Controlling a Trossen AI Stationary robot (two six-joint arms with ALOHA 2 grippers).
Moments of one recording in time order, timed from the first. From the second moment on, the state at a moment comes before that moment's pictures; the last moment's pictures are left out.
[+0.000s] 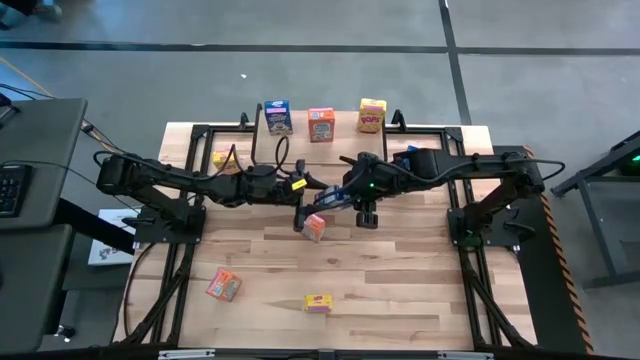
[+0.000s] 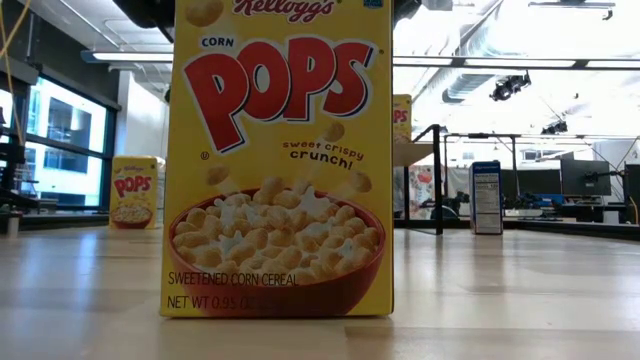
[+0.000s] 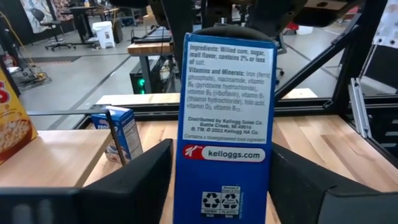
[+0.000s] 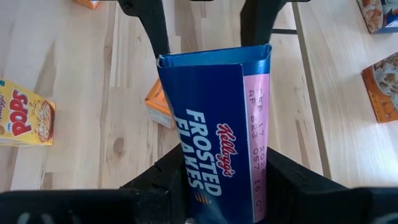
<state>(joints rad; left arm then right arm) 0.02 1.43 0.82 0.47 -0.01 0.06 0.06 1.56 1.63 -0.98 0.14 0.00</state>
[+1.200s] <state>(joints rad) 0.03 1.42 0.82 0.43 -0.01 0.13 0.07 1.56 1.69 -1.07 0.16 0.00</state>
